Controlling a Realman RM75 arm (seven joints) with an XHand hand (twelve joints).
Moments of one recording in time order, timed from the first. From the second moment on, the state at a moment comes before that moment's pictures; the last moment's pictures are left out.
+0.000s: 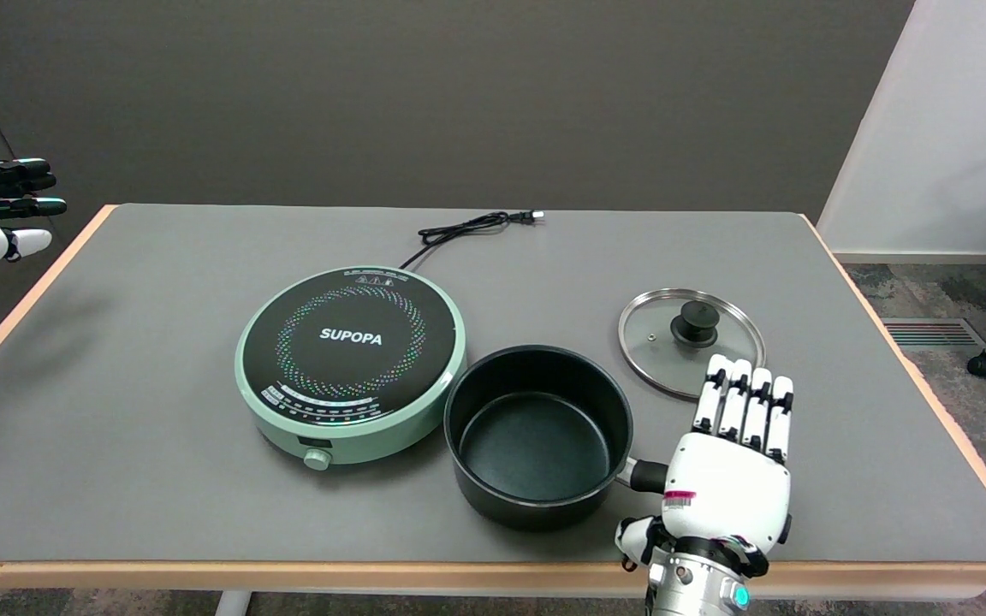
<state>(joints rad) -0.22 -1.52 -2.53 1.42 1.33 1.84 -1.35</state>
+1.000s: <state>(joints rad) -0.23 -1.53 -2.53 1.40 1.30 1.84 -1.35</state>
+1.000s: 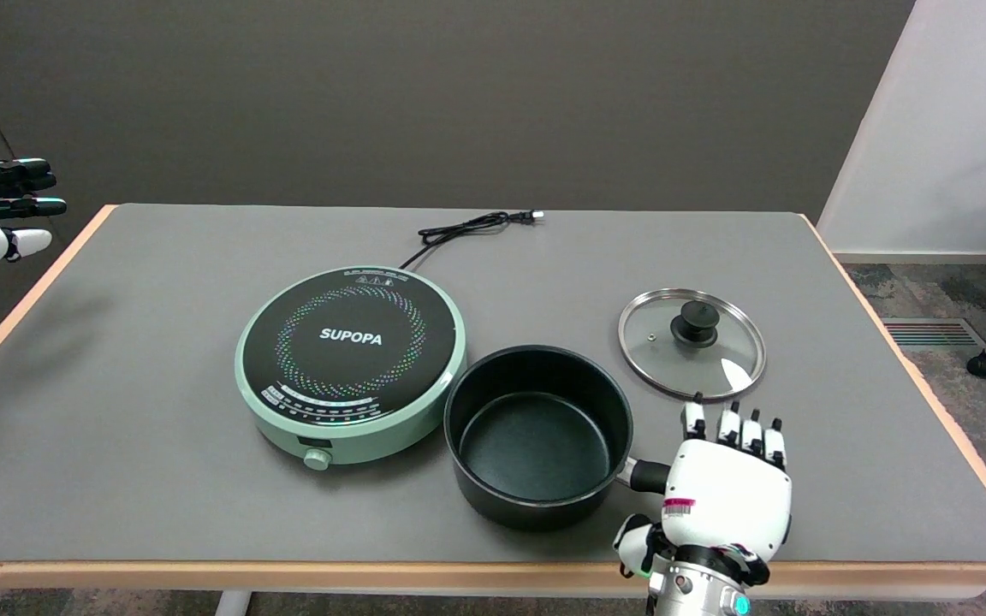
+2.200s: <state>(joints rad) -0.23 -1.53 -2.53 1.40 1.34 1.84 -1.35</state>
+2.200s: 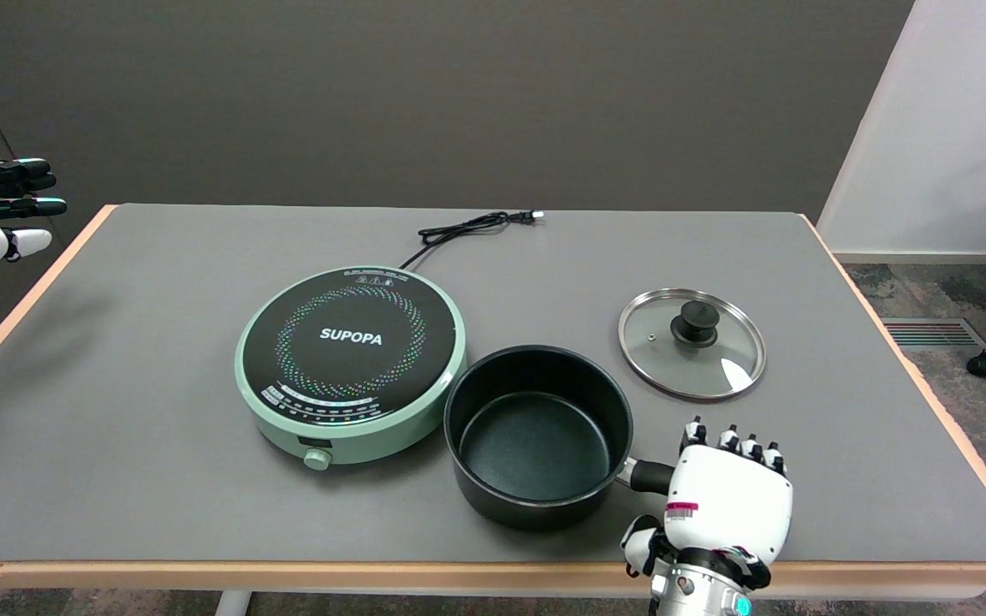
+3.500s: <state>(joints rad) -0.21 -1.52 -2.50 1.40 1.38 1.84 -1.34</state>
